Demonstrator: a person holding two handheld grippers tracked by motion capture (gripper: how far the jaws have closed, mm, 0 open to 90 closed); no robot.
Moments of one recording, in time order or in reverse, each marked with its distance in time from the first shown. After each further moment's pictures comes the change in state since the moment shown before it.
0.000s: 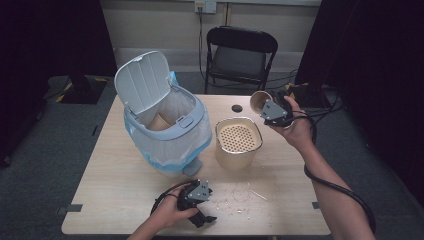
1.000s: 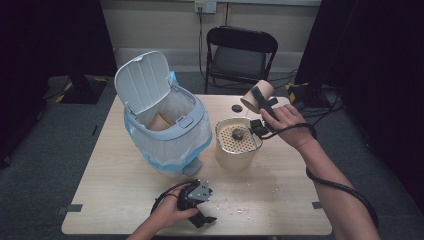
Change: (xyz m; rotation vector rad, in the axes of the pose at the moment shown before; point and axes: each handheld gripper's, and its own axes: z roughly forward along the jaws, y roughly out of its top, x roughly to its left) left arm 0.000 0.000 0.000 0.003 -0.010 0.007; right arm 0.035 0.039 -0.005 0.094 -0.420 -0.909
